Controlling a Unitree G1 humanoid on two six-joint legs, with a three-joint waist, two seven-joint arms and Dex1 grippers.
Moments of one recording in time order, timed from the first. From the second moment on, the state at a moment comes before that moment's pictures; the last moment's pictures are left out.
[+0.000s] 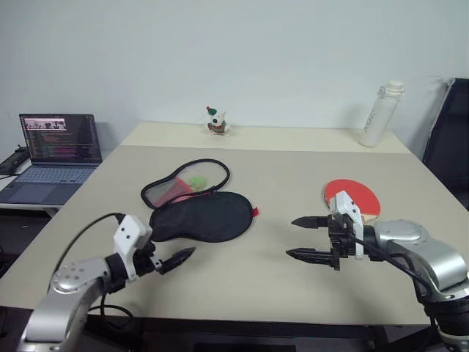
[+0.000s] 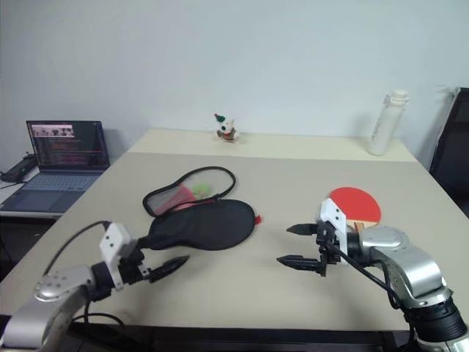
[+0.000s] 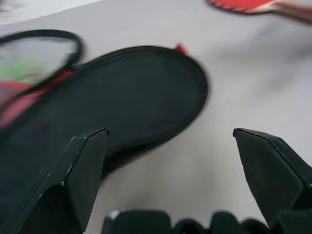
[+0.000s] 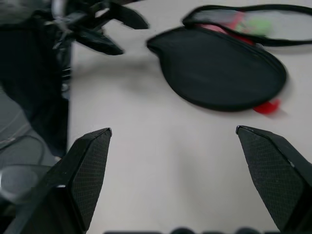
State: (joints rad) left arm -0.09 0.76 0.22 -0.10 -0.42 0.28 -0.89; right arm -0.45 -0.73 0.04 -0.34 0.55 0.75 1.07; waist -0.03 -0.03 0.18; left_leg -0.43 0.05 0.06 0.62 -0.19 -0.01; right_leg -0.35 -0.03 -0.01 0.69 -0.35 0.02
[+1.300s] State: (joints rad) left arm -0.56 0.80 -0.04 0.71 -0.09 -0.14 -1.24; right arm -0.48 -0.68 0.06 -0.35 0.45 0.70 0.85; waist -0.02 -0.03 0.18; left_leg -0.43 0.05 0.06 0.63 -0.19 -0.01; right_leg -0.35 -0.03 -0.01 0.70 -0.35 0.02
